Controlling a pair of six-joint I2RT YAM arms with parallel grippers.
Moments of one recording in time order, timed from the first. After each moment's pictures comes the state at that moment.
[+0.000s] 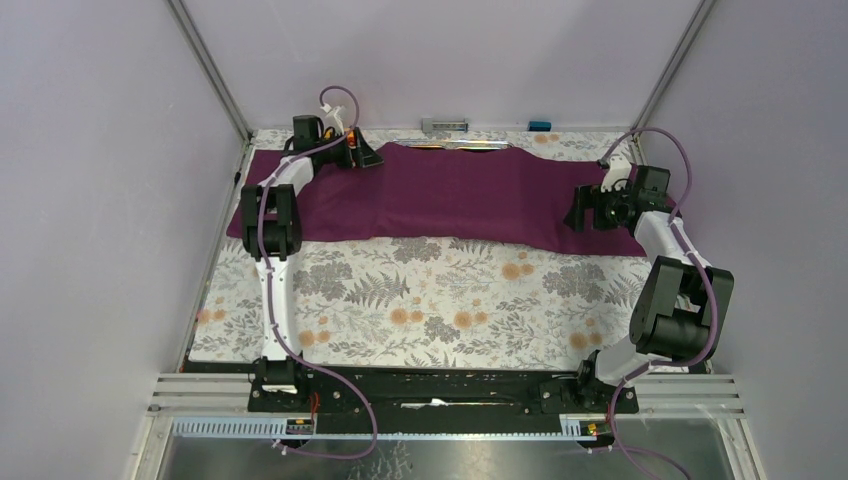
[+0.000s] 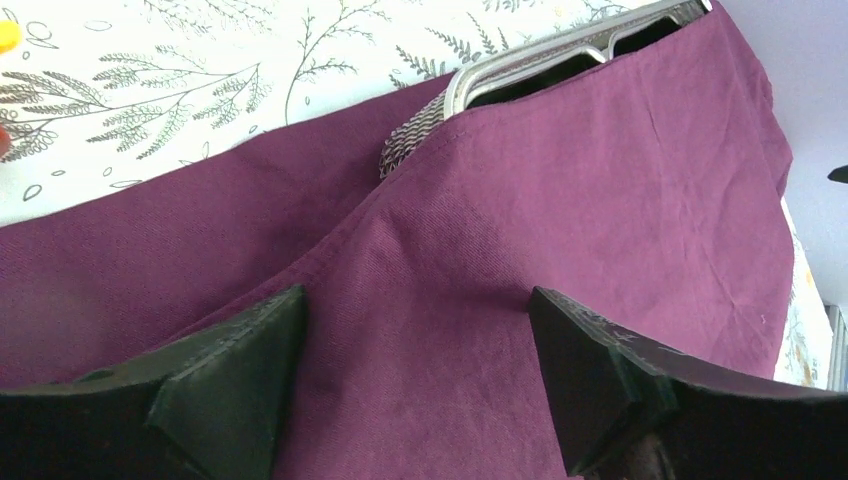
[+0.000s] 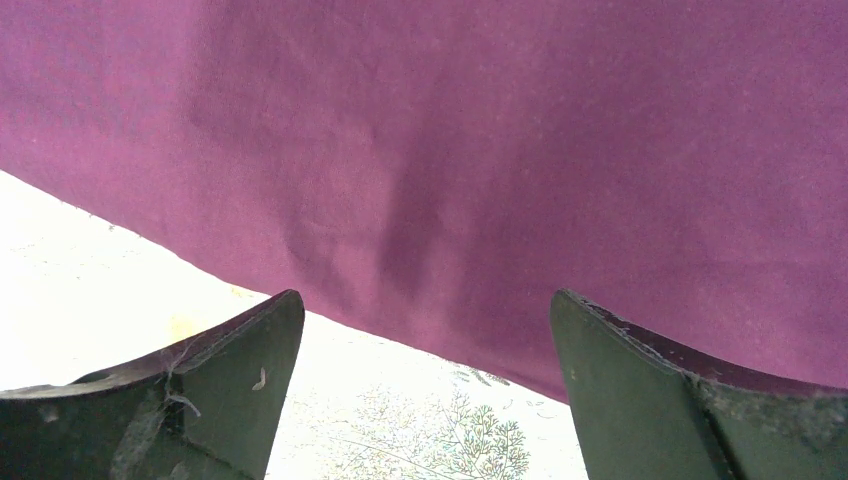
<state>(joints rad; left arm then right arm) 0.03 2.49 2.00 -0.08 0.89 -0.22 -0.27 1.56 1.02 -0.32 -0.51 -0.28</state>
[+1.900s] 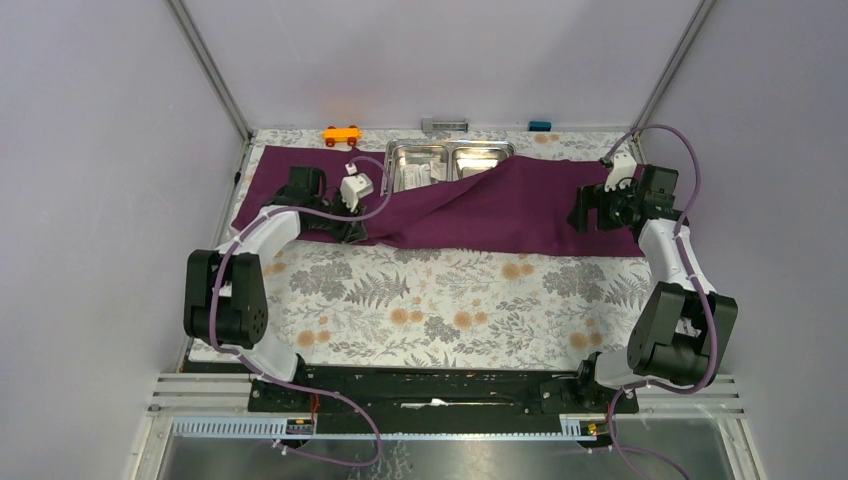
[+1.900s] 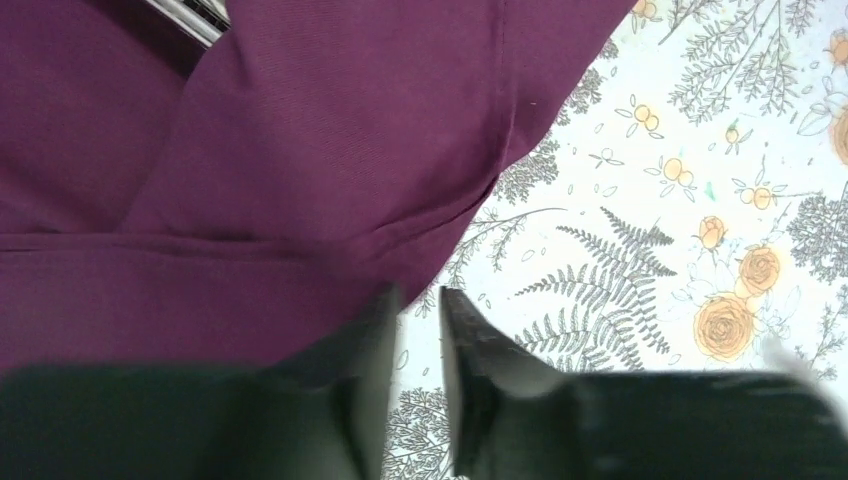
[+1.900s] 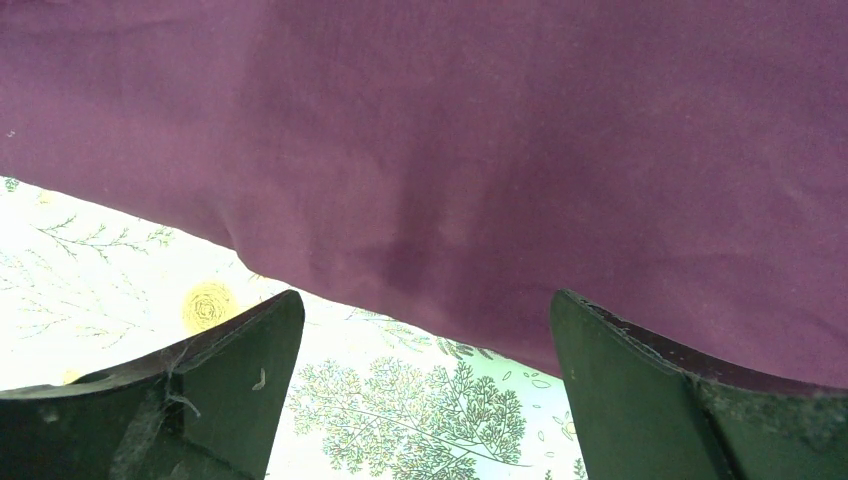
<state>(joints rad) -0.09 1.62 1.06 -0.42 0.71 0.59 -0.27 1.43 1.00 -0.38 -0.52 -0.31</state>
